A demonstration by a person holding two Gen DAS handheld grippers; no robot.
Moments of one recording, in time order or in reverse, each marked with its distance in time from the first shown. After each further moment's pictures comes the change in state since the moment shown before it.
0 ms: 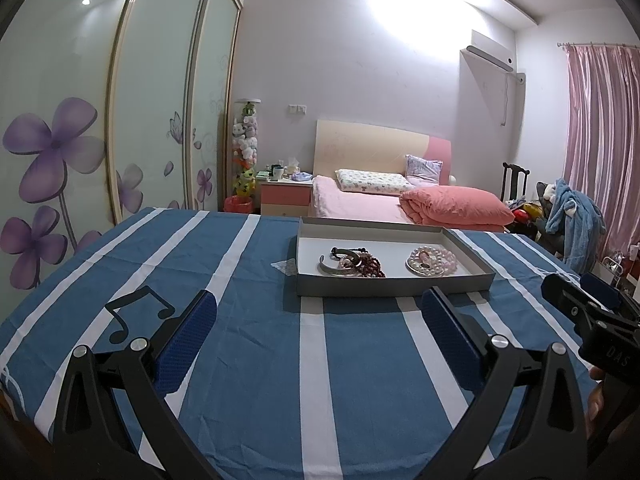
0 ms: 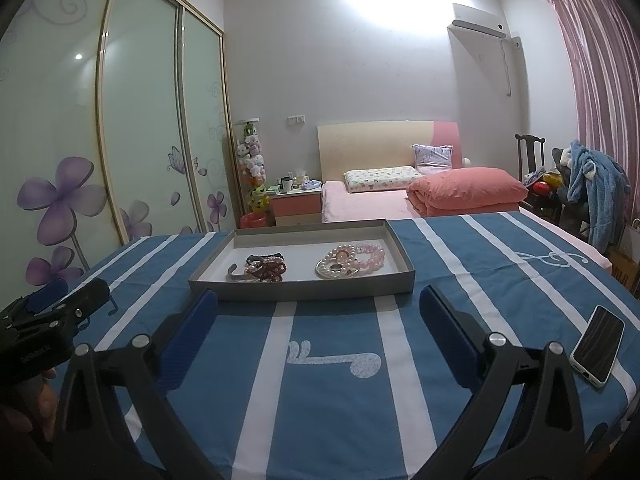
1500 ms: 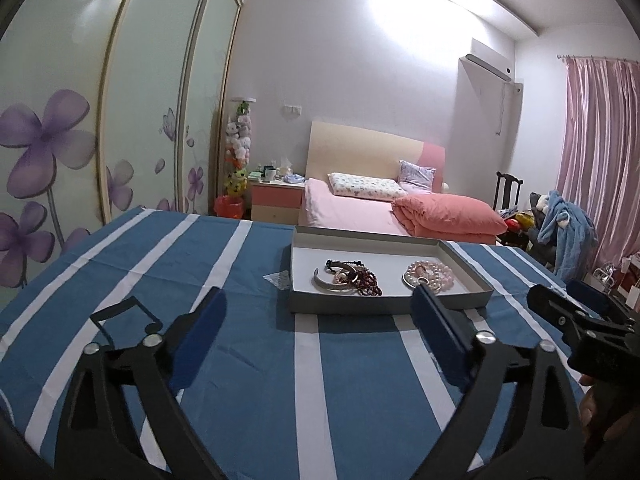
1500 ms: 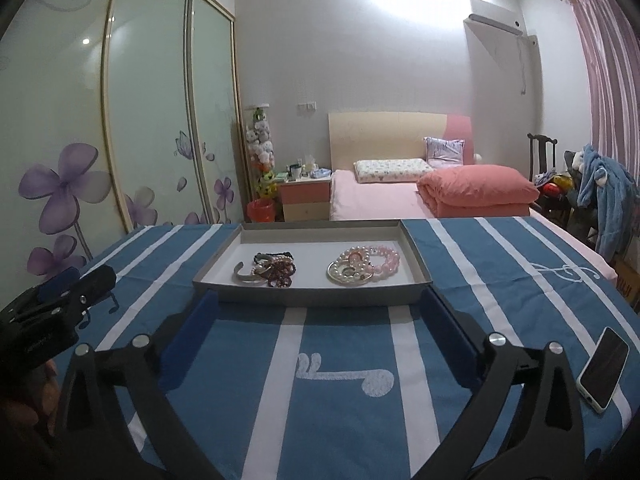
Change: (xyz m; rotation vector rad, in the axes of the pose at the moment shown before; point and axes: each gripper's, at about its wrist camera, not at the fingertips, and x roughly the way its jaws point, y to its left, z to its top) left arm 0.018 0.010 0.015 -0.032 -0.003 -0.038; right arm 0.018 0.012 0.019 -0.036 0.046 0.030
